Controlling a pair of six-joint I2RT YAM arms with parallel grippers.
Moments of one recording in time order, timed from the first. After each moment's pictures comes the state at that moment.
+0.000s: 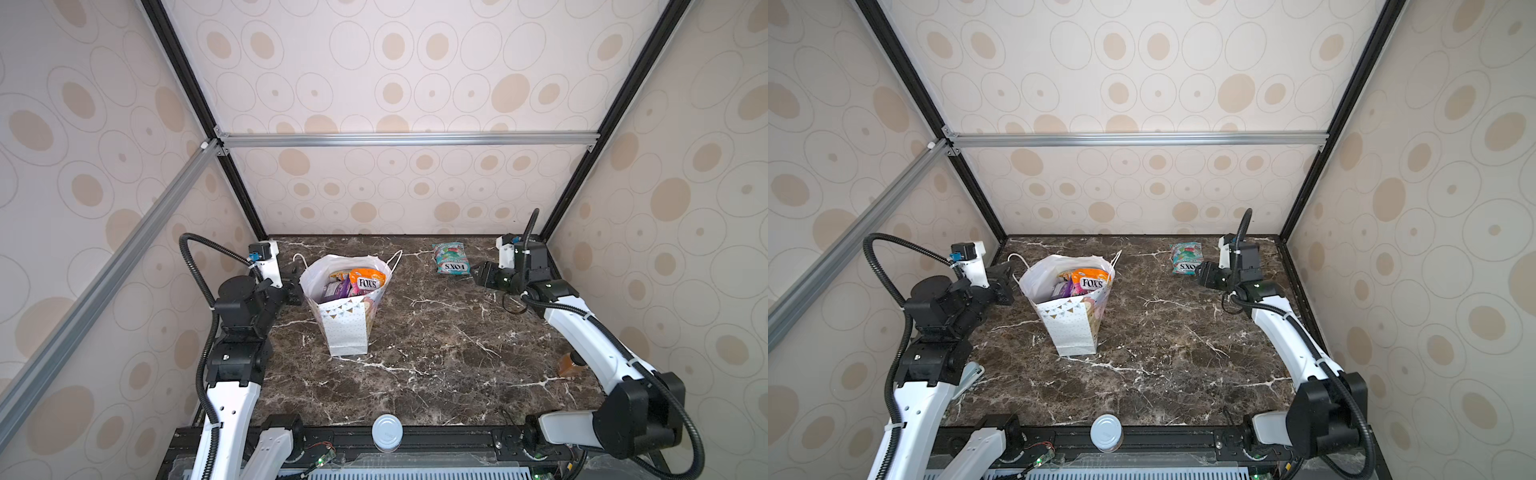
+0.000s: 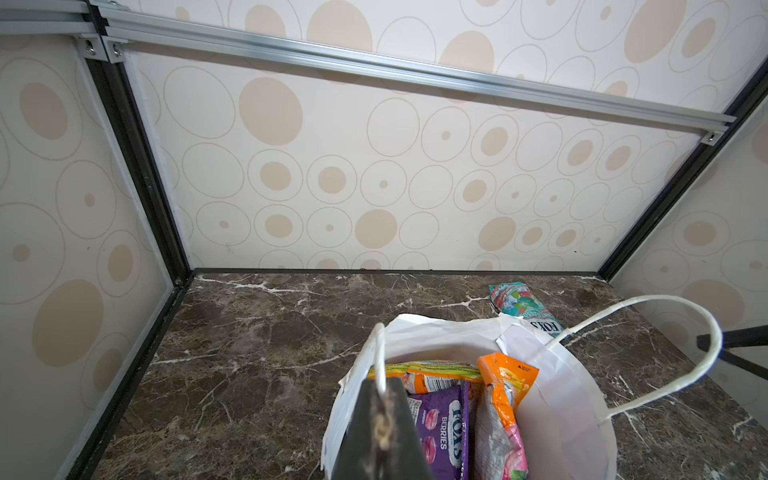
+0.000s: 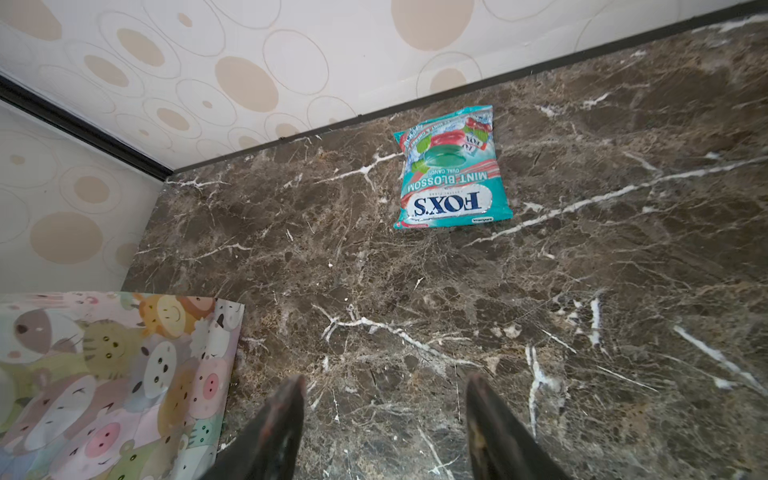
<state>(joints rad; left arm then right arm) 0.02 0.78 0.96 -0.33 0.21 -0.12 0.17 1.38 1.11 -0.39 -0.22 0.37</state>
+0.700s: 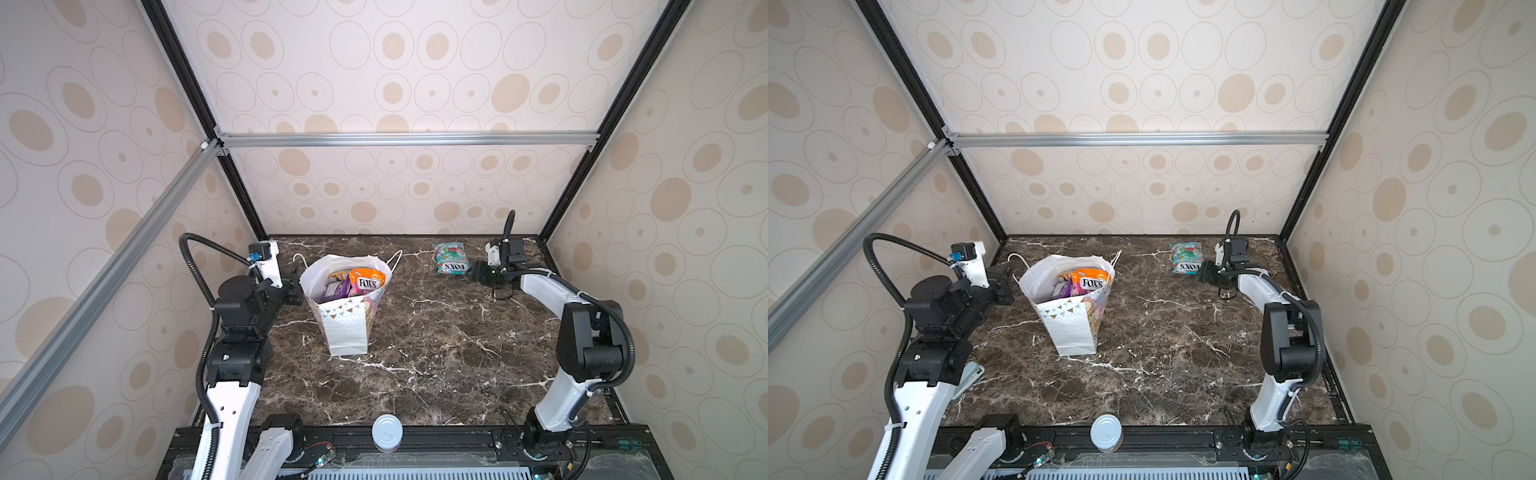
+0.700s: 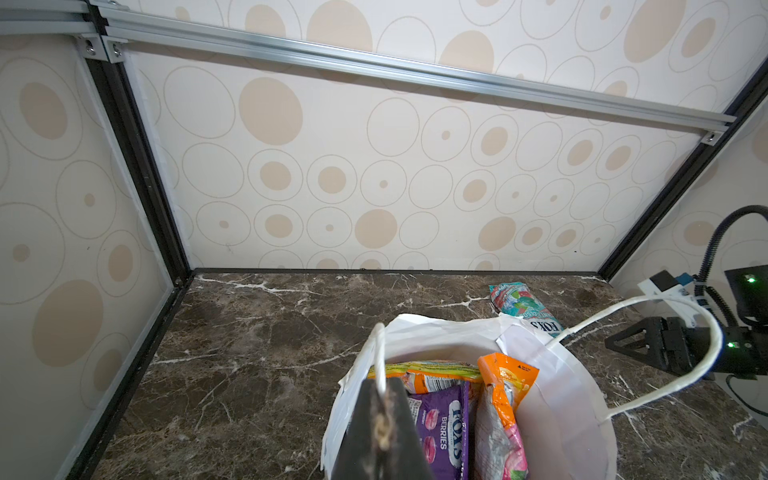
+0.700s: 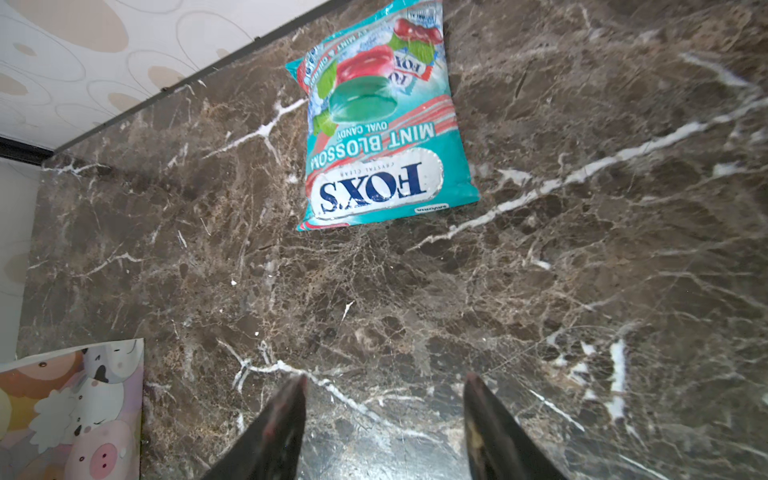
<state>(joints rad) 0.02 0.78 0.96 -0.33 0.21 -0.12 0.08 1.81 1.30 -0.38 -0.28 0.35</state>
